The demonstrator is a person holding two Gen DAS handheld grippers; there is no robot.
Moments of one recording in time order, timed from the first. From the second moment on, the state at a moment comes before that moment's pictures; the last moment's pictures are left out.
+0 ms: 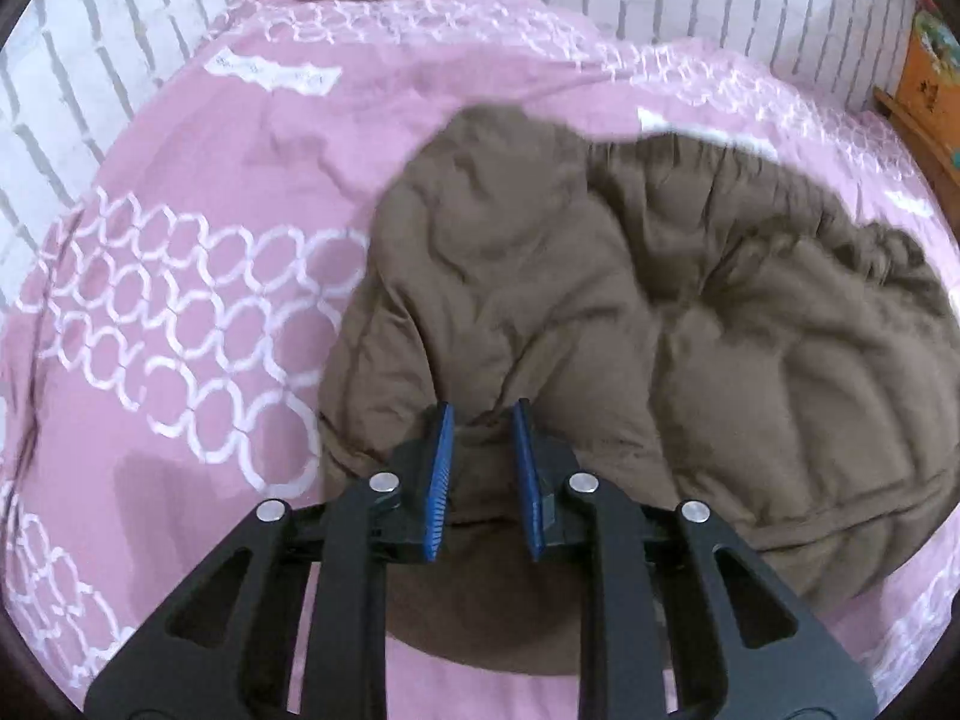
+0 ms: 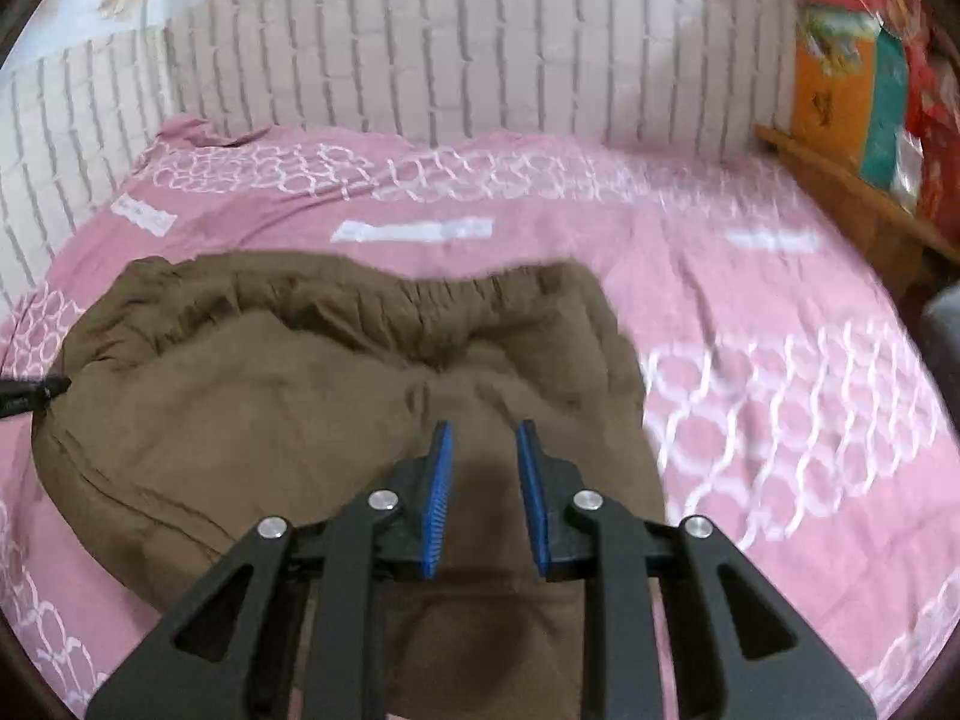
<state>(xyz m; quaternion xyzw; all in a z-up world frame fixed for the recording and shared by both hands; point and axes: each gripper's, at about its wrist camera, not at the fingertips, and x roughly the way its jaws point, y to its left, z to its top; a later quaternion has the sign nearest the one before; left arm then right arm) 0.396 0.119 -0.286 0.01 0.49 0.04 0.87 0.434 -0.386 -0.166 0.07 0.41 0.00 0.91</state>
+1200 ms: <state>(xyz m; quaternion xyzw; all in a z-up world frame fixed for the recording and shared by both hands) 0.435 0.107 -0.308 0.06 0.54 0.05 0.84 0.475 -0.373 -0.198 0.04 0.49 0.00 0.87</state>
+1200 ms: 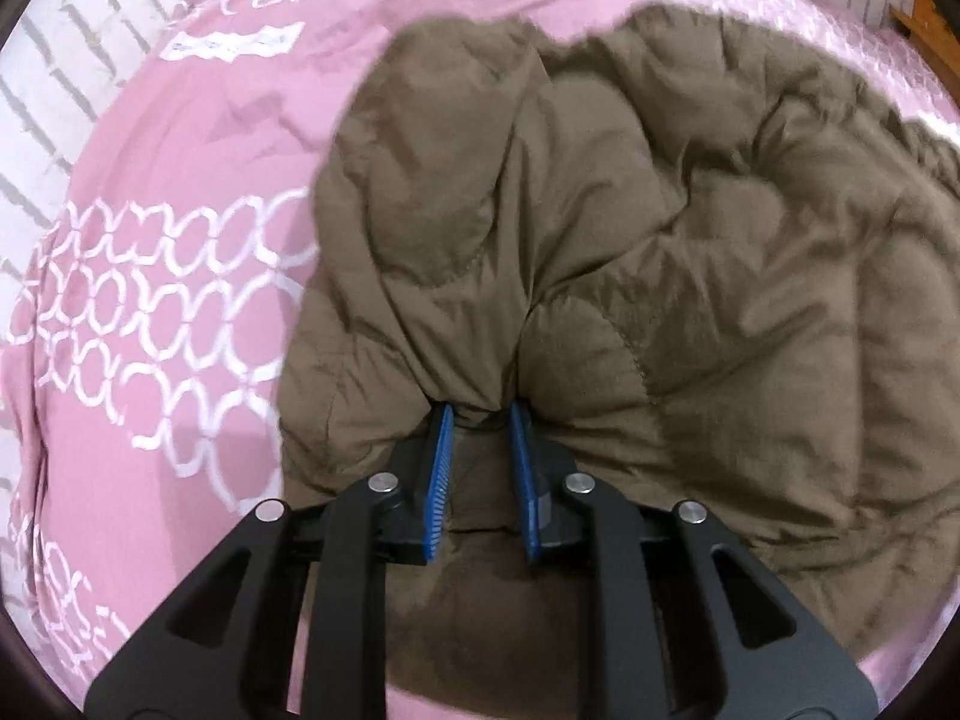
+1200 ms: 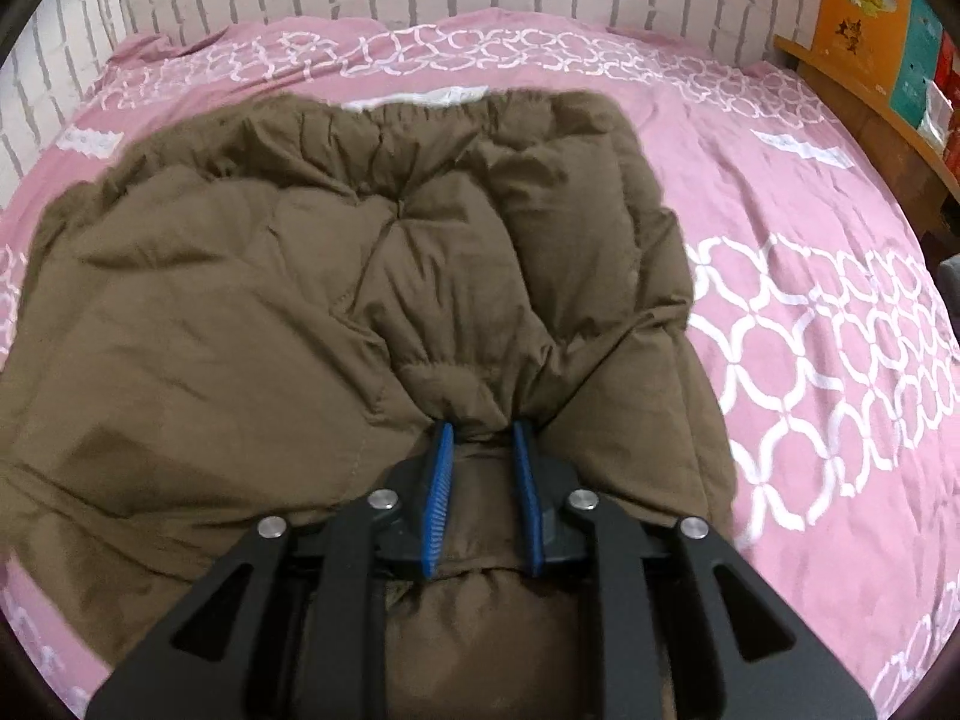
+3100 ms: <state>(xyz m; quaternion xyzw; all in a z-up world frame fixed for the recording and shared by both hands) 0.440 0.117 -0.315 0.04 0.48 0.08 0.87 0.420 -0.397 -0.184 0.03 0.44 0.01 0.90</state>
